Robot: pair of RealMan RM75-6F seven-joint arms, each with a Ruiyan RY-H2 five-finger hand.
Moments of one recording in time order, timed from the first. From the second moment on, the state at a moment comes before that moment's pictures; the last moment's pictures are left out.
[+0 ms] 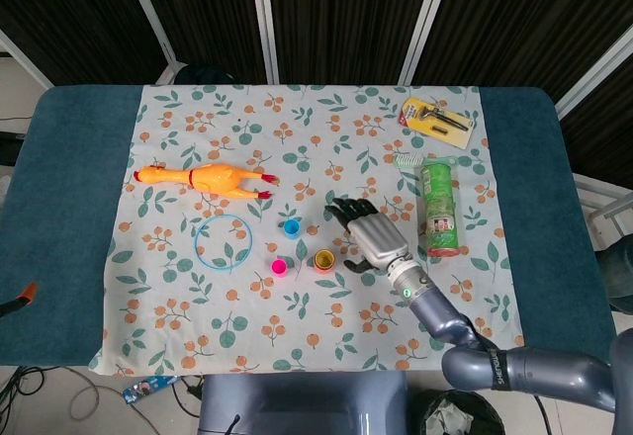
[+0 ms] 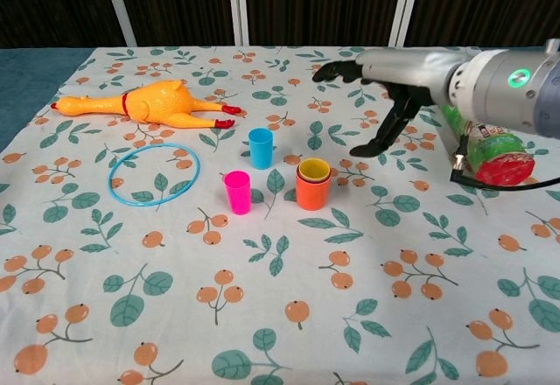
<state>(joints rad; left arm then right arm) -0.07 -1.13 -0.15 -1.67 1.24 1.47 0.10 0.87 -1.42 0.20 -1.70 -0.91 0.92 -0.35</state>
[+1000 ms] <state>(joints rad) -0.41 -1.06 -0.20 -1.81 1.39 1.07 0.13 0.22 -1.23 -0.12 -1.60 -1.45 1.61 -0.08</state>
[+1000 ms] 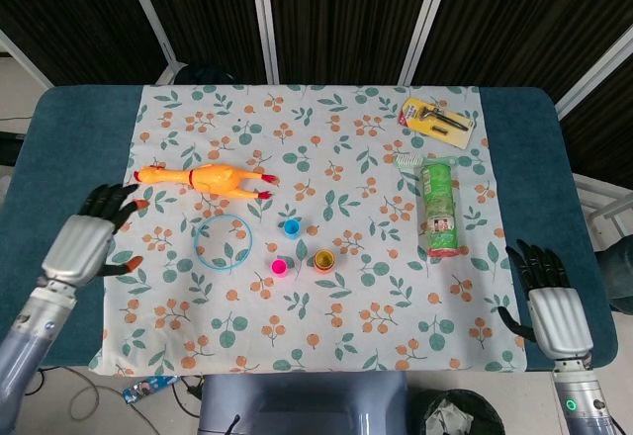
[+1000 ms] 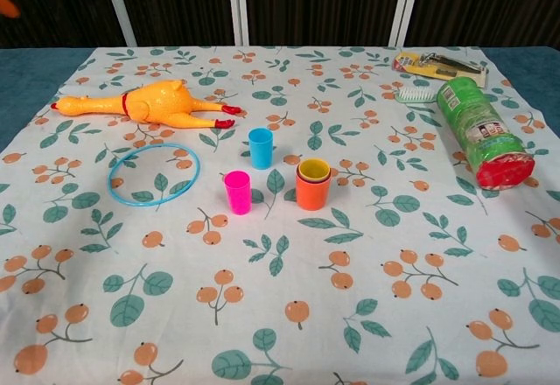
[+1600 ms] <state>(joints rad) -0.90 -1.51 -0.30 -1.64 0.94 0.82 0.60 0.18 -1.26 -0.05 -1.57 -1.41 1.59 -0.10</state>
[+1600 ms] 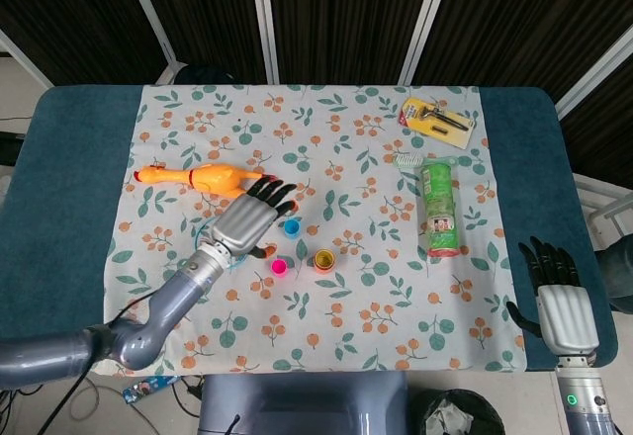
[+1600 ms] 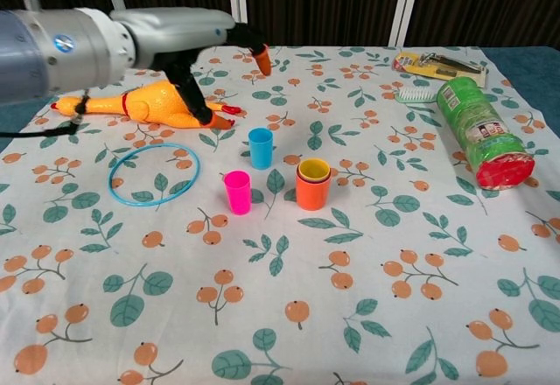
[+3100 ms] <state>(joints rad) -1.09 -1.81 -0.23 -1.26 0.69 0.92 0.78 0.15 -1.30 0.02 -1.54 -1.40 1.49 -0.10</state>
